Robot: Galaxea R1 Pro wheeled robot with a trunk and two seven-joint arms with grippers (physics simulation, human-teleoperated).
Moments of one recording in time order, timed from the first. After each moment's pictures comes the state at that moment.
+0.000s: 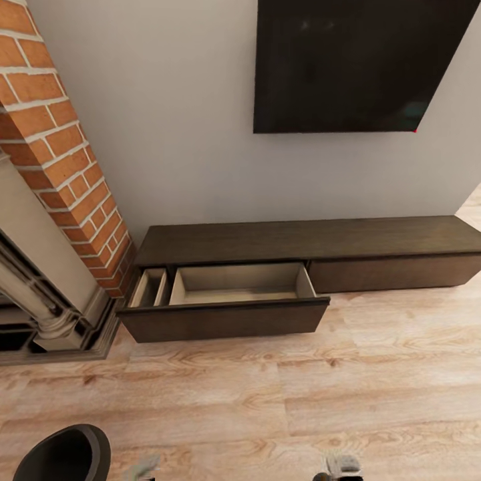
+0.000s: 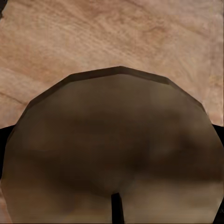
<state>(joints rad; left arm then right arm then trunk) -0.46 0.03 -0.59 -0.08 1.04 0.05 0.15 -0.47 0.00 0.12 -0.11 -0.09 0.20 -0.06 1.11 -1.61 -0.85</state>
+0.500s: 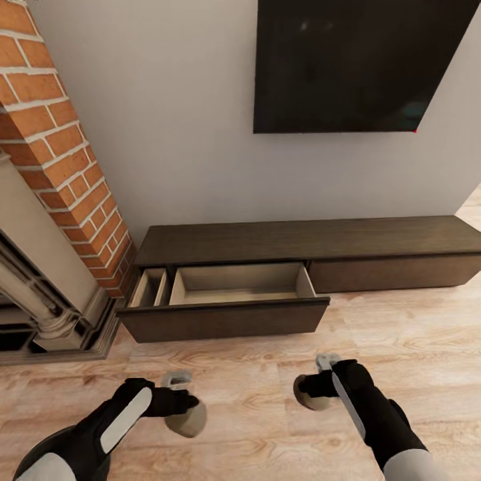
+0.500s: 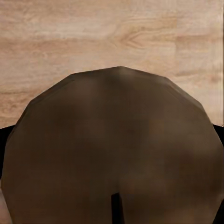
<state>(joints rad) -0.50 0.22 -0.54 -0.96 0.87 0.76 0.15 -0.49 -0.07 0.12 -1.04 -0.05 0.95 0.10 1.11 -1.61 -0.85</state>
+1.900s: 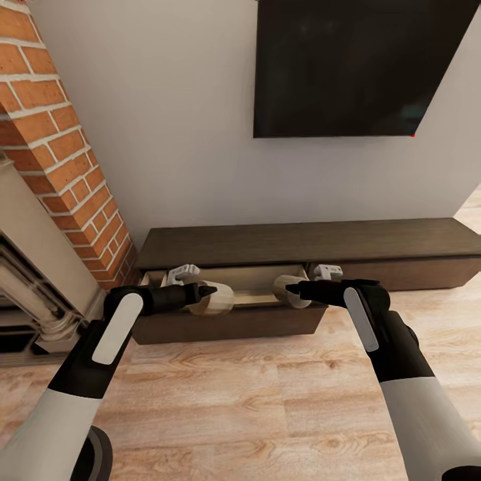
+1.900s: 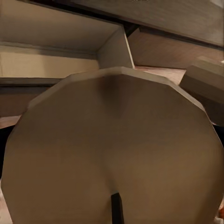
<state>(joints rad) -0.72 0.11 -0.21 -1.42 0.89 0.98 0.15 -0.77 -0.09 0.08 -1.32 -0.34 1.01 0.11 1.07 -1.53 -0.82</state>
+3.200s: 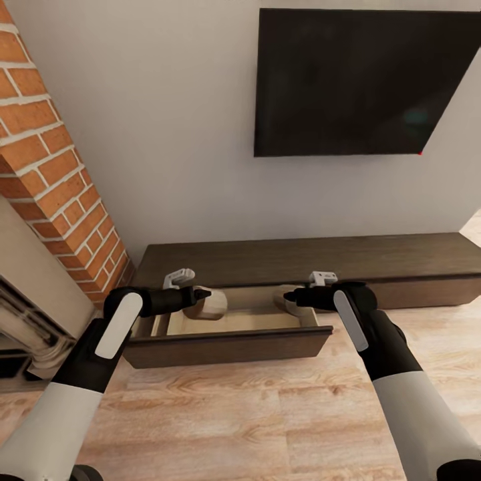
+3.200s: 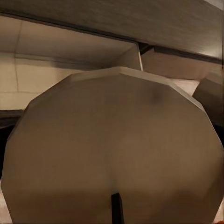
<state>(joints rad) -0.74 0.11 -0.18 -1.31 0.88 0.98 0.16 -0.79 -0.08 0.13 -1.23 -0.35 1.01 0.02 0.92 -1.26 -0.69</state>
